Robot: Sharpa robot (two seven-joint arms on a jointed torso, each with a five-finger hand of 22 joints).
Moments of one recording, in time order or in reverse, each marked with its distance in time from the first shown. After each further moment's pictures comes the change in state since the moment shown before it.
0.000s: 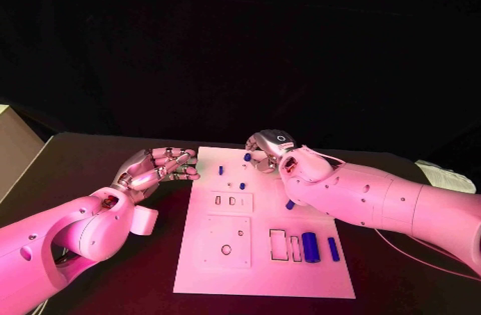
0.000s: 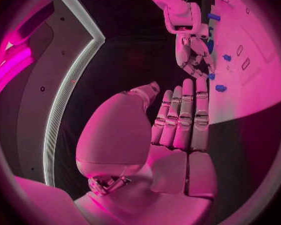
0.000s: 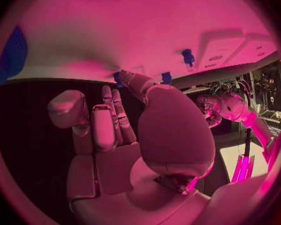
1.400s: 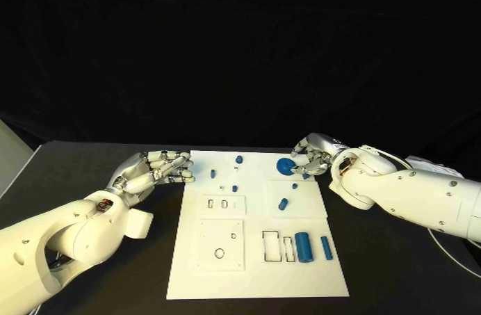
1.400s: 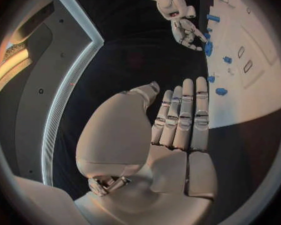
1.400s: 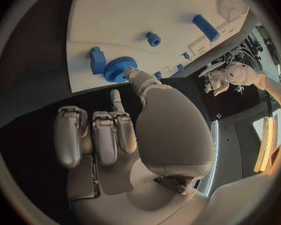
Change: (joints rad) left arm -0.002 -0.009 0.000 -0.010 0.000 0.011 0.000; left_hand 0.000 0.000 0.000 0.000 0.000 0.000 0.000 -0.004 0.000 0.000 0.000 0.000 0.000 -0.004 -0.003 0.000 0.003 0.000 0.000 0.000 0.000 0.000; right arm 0.022 -0.346 0.012 0.229 0.331 0.122 -0.016; right_hand 0.024 0.000 -0.230 0.098 0.078 -0.023 -0.005 -0.023 0.019 0.415 -0.036 1.496 1.217 0.000 -0.014 0.220 0.211 -0.057 0.050 -0.021 0.337 0.395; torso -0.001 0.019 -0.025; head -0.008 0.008
